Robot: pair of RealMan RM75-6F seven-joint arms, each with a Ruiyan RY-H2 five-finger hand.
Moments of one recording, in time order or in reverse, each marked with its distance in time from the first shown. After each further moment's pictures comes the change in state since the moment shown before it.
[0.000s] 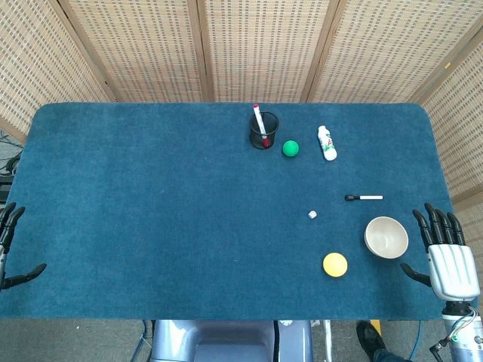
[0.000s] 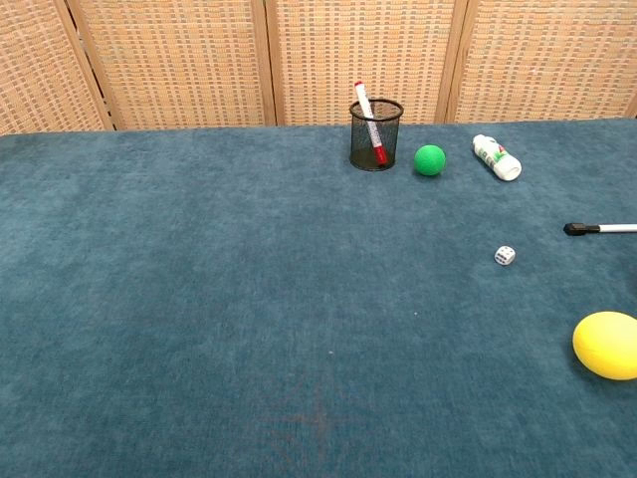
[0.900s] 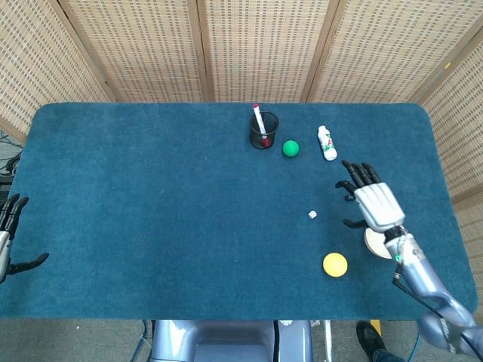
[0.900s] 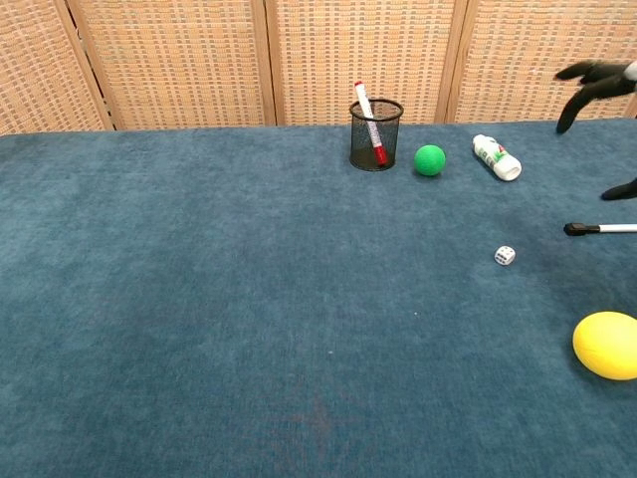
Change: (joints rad) left arm -0.060 -0.023 -0.046 0.031 -0.104 -0.107 0.014; right arm 0.447 -0.123 0.125 0.247 0.067 -0.533 0.155
